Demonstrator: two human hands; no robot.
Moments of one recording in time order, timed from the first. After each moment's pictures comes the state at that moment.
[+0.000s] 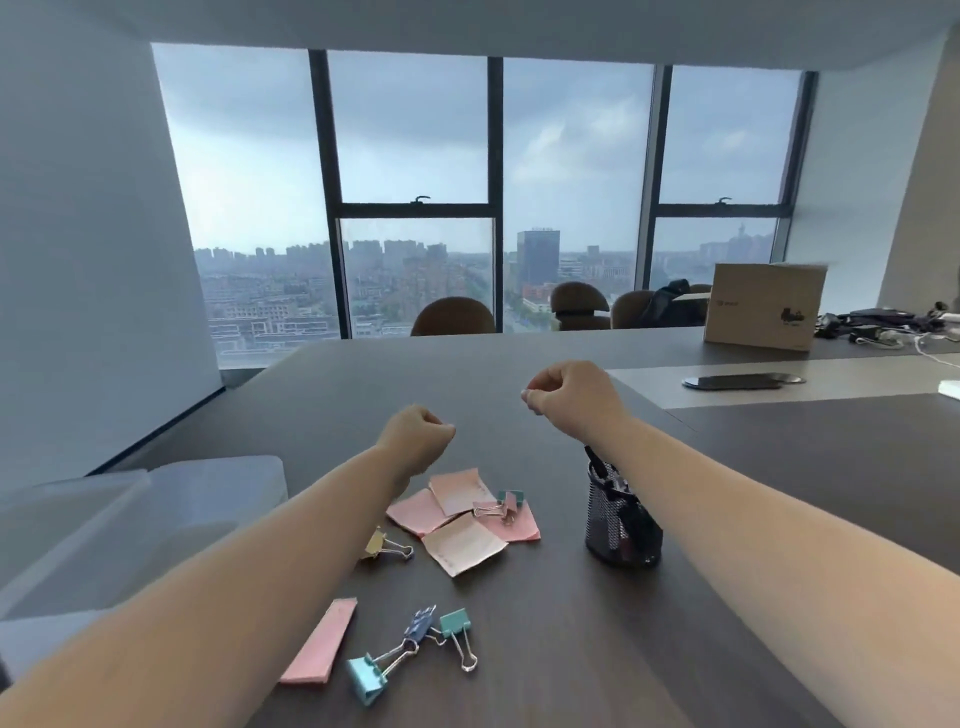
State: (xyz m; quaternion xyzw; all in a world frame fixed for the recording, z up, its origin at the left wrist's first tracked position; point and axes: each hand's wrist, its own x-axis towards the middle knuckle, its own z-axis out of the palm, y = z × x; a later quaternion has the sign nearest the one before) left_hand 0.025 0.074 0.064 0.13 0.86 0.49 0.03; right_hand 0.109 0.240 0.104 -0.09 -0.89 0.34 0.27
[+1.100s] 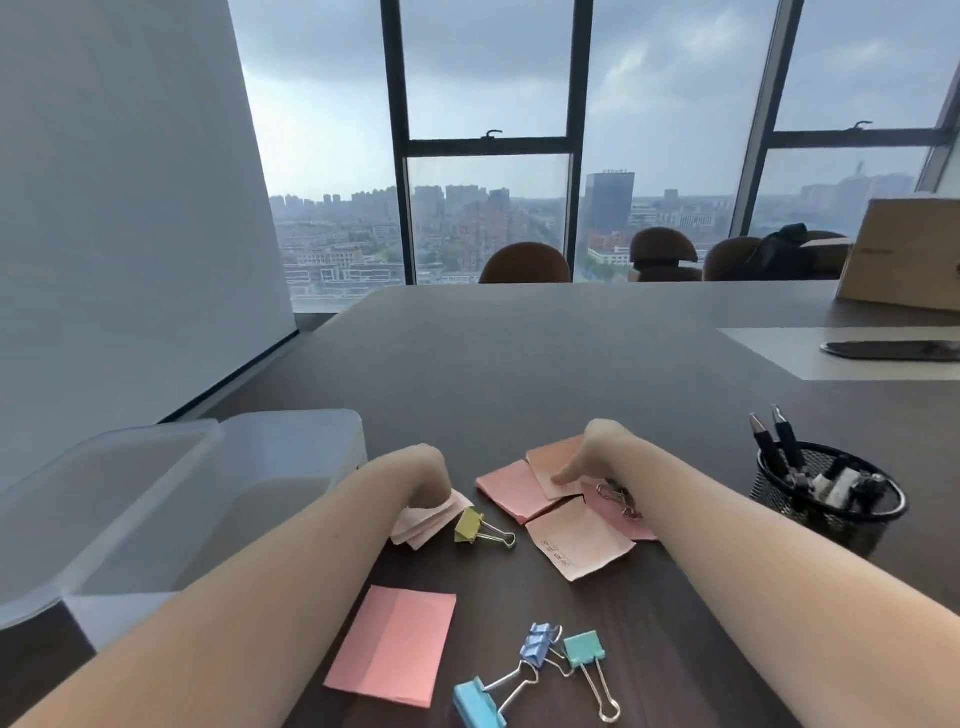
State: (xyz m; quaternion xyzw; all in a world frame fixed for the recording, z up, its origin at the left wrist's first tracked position) left_hand -0.031 0.001 0.009 0.05 0.99 0.02 0.14; right_hand -0.028 0.199 -0.001 -0.24 -0.94 0.20 -0.10
